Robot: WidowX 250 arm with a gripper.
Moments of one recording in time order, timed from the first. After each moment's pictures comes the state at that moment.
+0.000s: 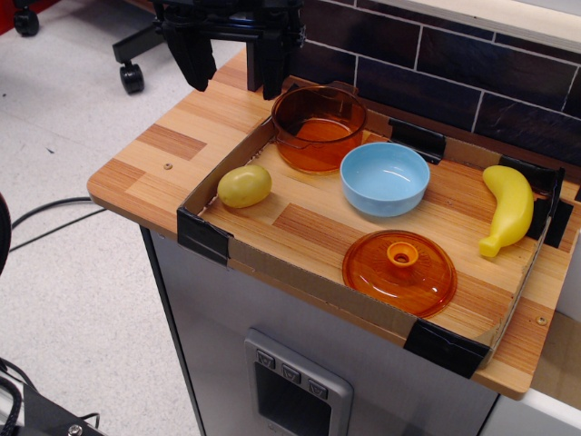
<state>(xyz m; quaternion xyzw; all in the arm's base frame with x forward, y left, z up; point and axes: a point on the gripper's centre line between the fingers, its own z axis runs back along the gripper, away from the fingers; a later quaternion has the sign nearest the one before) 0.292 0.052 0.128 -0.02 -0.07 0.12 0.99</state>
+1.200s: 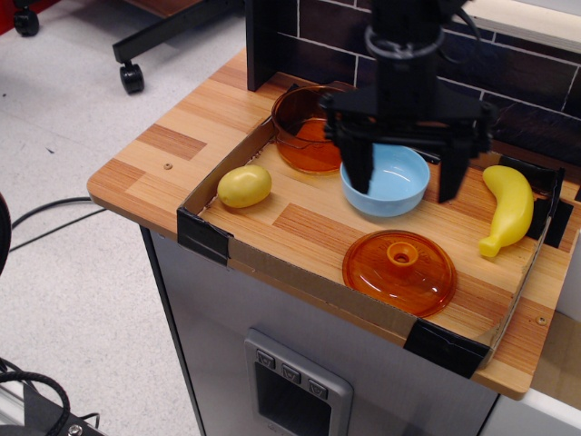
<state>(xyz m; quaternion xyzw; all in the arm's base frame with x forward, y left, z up) 0.293 -0.080 0.085 -0.06 -0.05 0.12 0.99</state>
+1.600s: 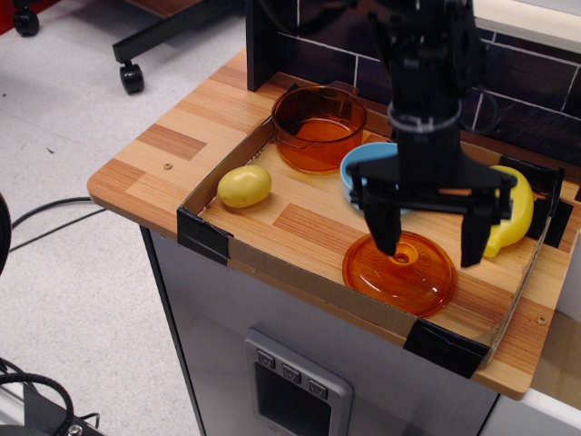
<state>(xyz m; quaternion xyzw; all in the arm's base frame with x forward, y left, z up) 0.281 -0.103 0.046 -0.10 -0.01 0.08 0.99</state>
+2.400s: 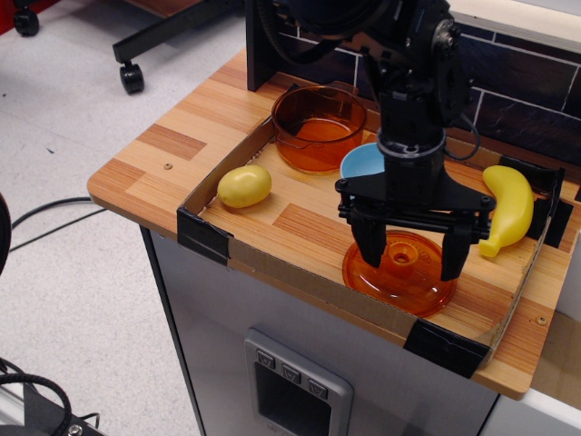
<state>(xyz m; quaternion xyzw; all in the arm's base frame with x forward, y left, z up) 0.285 -0.090 0.027 -0.07 -0.02 0.09 0.99</state>
